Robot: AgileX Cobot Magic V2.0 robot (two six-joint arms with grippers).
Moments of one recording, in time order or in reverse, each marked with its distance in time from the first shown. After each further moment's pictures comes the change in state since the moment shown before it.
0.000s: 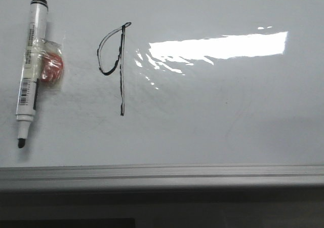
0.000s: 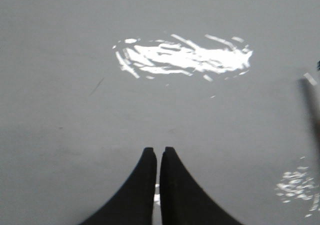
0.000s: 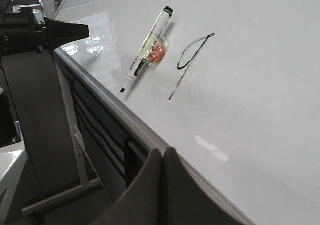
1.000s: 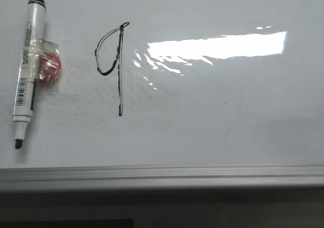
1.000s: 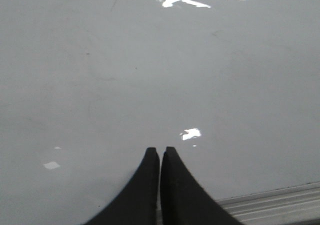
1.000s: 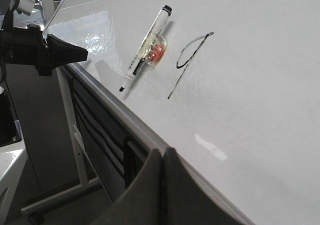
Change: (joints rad) left arm 0.114 0.000 0.000 0.063 0.221 0.183; right arm 0.000 0.000 0.000 0.000 0.002 0.000
